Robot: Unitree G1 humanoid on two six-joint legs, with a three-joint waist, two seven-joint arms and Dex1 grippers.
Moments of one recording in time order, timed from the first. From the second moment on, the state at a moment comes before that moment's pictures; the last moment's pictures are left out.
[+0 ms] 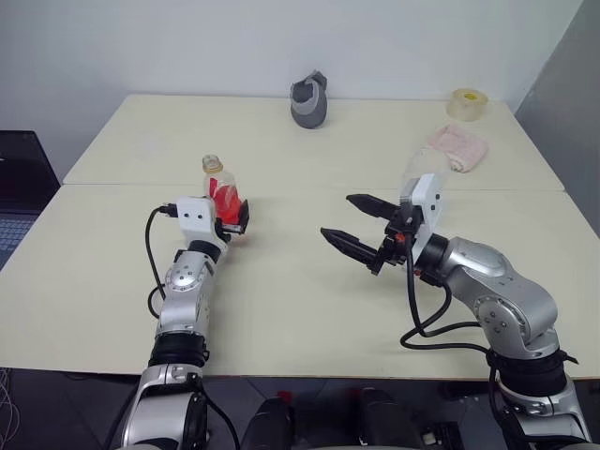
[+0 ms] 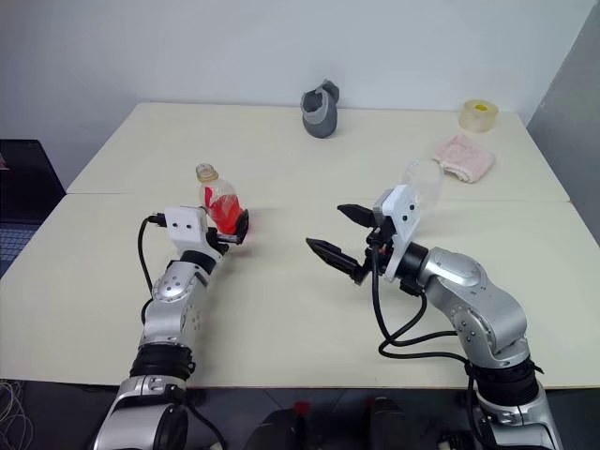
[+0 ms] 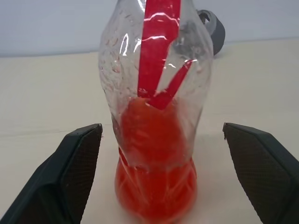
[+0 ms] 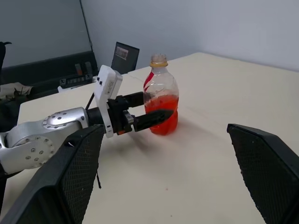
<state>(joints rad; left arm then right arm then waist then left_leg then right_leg) -0.43 0.27 0.17 0.37 -0.16 -0.06 -0.22 -0.41 -0.39 0.07 -0.47 0.59 0.67 0.57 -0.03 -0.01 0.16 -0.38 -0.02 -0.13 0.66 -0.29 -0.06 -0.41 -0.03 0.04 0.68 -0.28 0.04</state>
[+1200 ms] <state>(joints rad) -0.06 0.55 0.07 -0.43 -0.55 0.45 -0.76 -0.33 -0.29 -0.07 -0.04 0.25 0.43 0.24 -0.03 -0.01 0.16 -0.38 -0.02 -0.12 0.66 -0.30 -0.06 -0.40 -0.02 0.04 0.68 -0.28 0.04</state>
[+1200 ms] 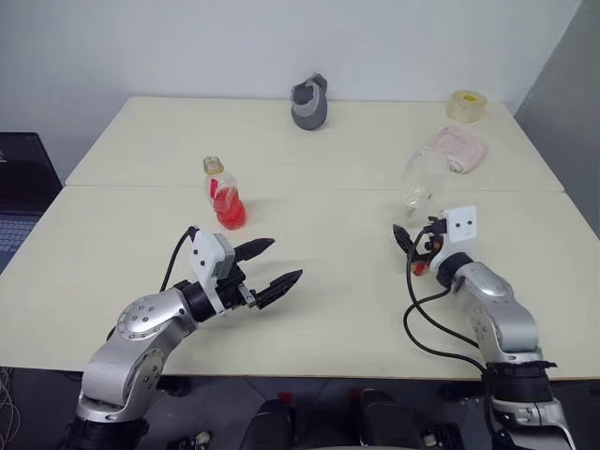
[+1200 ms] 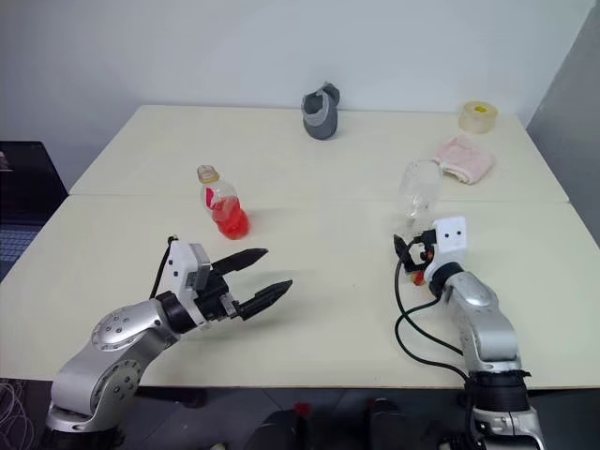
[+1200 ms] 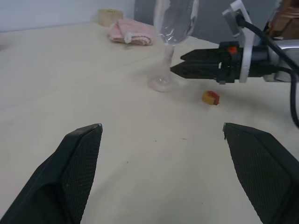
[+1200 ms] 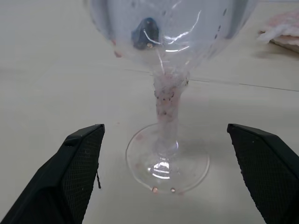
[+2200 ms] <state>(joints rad) 0.01 0.52 0.06 -0.37 -0.48 0.35 -0.76 -0.50 -0.21 -0.05 0.28 0.20 0.23 0.31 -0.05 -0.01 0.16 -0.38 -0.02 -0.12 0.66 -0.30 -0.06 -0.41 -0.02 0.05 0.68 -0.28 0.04</state>
